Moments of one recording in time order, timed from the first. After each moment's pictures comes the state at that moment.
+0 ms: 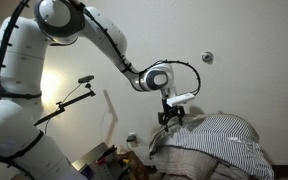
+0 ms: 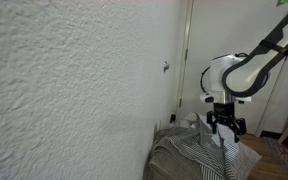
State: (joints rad) arm -0.23 0.63 0.12 -2.08 -0.16 2.46 -1.45
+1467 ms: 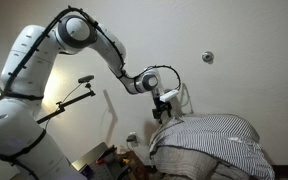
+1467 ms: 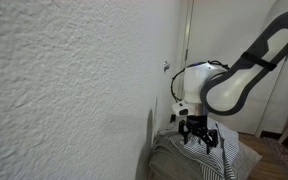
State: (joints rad) arm -0.02 0.74 0.16 -1.95 -0.22 2.54 -1.45
